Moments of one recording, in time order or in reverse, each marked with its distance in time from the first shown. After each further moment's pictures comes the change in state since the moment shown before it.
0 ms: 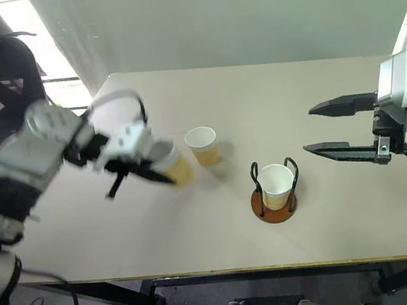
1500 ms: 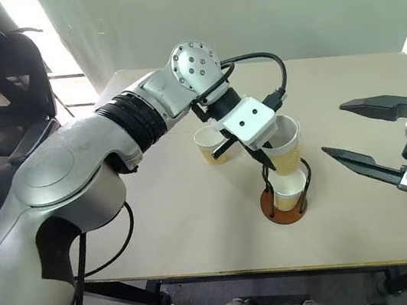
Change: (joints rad) left arm -0.376 -0.628 -0.540 0.445 -0.248 -0.496 0.000; right arm 0.285 -0.071 -0.624 -0.369 0.401 0.348 -0.402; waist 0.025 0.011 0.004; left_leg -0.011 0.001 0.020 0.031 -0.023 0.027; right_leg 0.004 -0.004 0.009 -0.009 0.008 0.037
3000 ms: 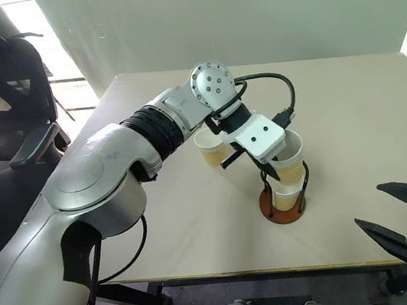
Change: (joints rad) left arm 0.056 -0.083 0.016 0.078 0.070 -0.029 0.000; right arm 0.546 0.144 -0.690 -0.075 0.741 0.278 -0.318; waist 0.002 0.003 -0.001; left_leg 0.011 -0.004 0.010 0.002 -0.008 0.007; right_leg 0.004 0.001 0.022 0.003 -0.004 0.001
